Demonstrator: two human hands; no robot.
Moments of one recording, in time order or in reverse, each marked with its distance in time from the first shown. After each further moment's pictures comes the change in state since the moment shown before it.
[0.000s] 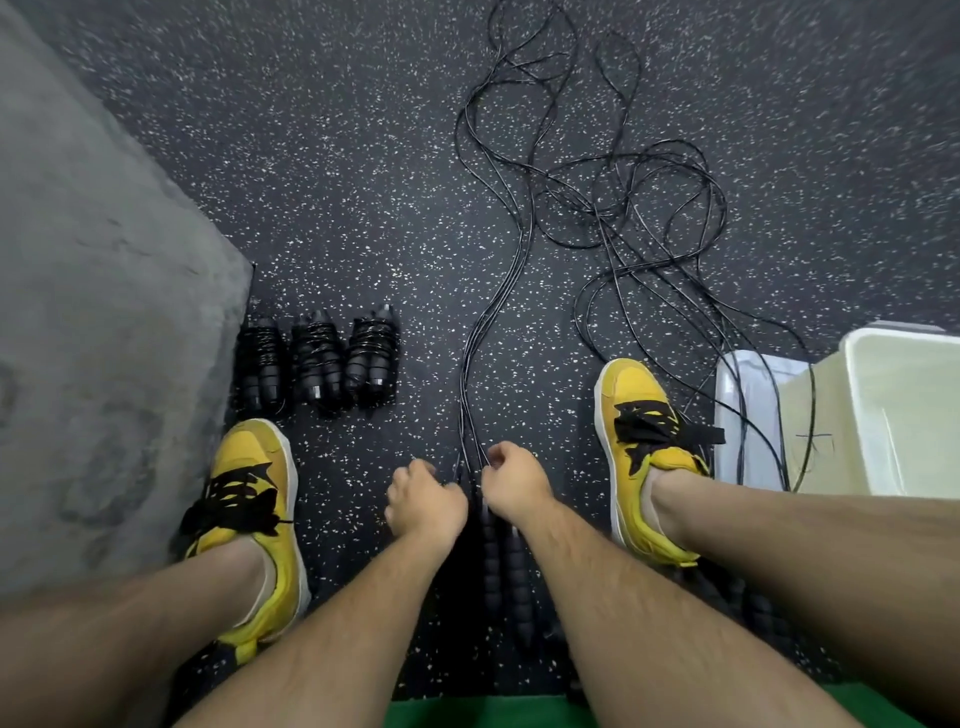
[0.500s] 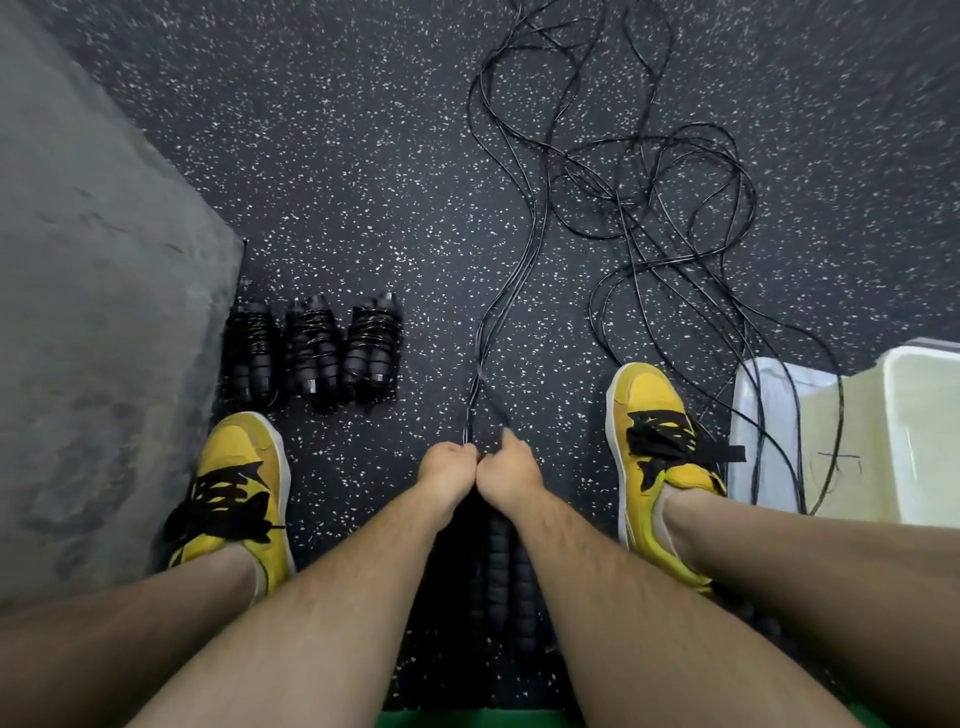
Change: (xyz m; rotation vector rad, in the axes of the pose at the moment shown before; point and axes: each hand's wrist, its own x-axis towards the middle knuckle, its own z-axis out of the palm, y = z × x) left_hand 0.051 0.026 0.016 -0.500 -0.342 -0.103; right_hand 0.027 -0.019 0.008 0.049 -0.051 0.131
